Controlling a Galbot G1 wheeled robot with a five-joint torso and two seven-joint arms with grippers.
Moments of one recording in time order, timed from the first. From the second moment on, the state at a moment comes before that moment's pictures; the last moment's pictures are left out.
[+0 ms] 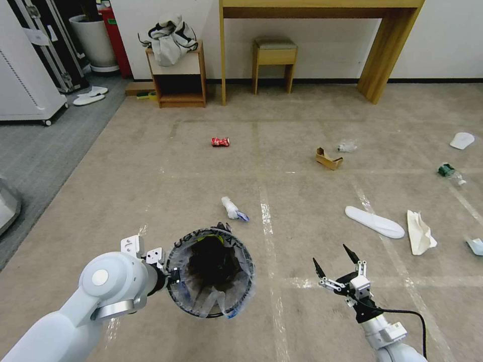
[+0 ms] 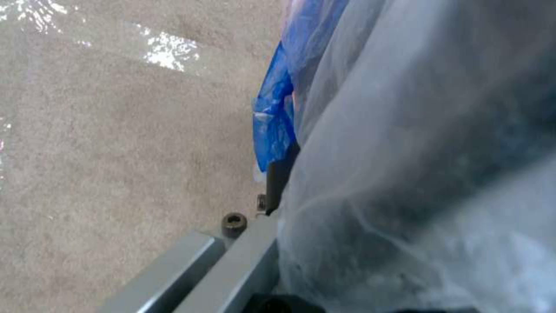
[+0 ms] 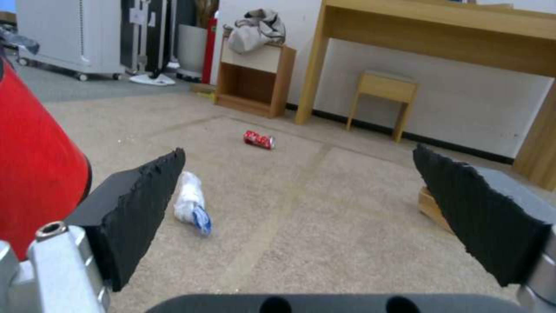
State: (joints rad) left arm 1.13 -0.87 -0.28 -2.20 -1.98 0.74 -1.33; right arm -1.51 1.33 0.70 1.63 0.19 0.60 -0.46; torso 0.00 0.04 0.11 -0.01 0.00
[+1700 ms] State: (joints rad) left arm 1.12 -0.89 -0.30 -2.13 -1.89 0.74 -1.31; right arm -1.52 1.34 0.71 1.61 0.21 0.61 -0.49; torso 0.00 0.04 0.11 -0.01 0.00
